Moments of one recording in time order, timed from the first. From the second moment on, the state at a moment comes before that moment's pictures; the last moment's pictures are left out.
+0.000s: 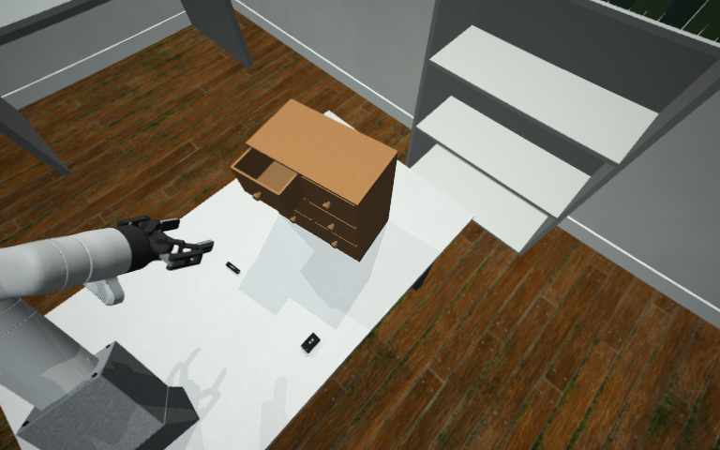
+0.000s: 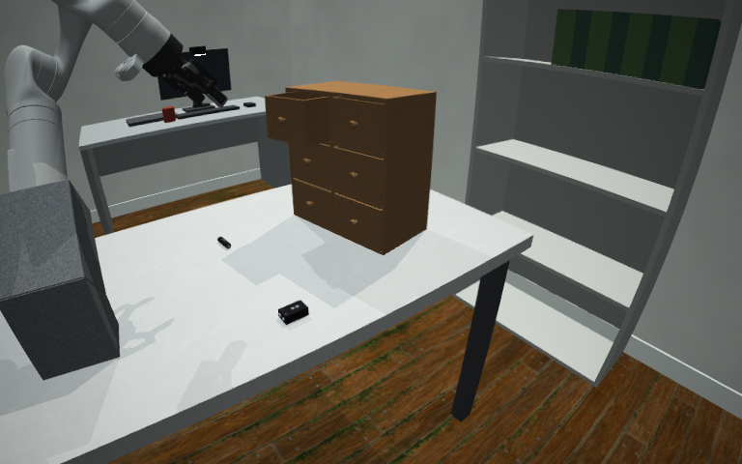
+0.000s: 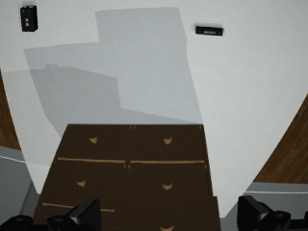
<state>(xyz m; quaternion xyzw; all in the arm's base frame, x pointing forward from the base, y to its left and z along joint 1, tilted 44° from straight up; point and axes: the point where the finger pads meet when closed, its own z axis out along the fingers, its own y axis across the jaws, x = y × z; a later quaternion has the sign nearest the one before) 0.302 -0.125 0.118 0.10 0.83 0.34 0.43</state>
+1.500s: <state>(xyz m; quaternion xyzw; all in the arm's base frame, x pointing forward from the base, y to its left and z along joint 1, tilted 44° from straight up) 0.327 -0.109 0.103 0.16 0.75 0.32 0.56</state>
